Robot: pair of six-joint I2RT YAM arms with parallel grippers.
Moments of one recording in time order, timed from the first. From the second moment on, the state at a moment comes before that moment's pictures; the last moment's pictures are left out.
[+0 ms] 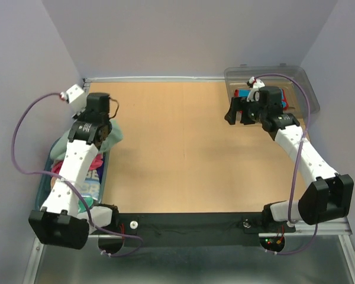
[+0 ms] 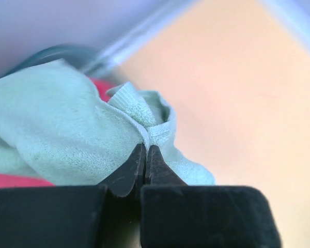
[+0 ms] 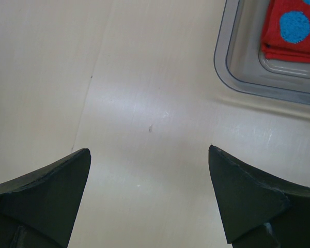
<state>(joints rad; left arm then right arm) -0.01 1.13 1.10 -0.74 -0.71 -0.68 0.19 1.35 1.17 -0.41 -0.24 0.16</state>
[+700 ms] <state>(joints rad) -1.25 1.28 1.15 -0.54 -0.72 -0.86 0.19 1.10 1.06 -0.42 -0.20 0.18</state>
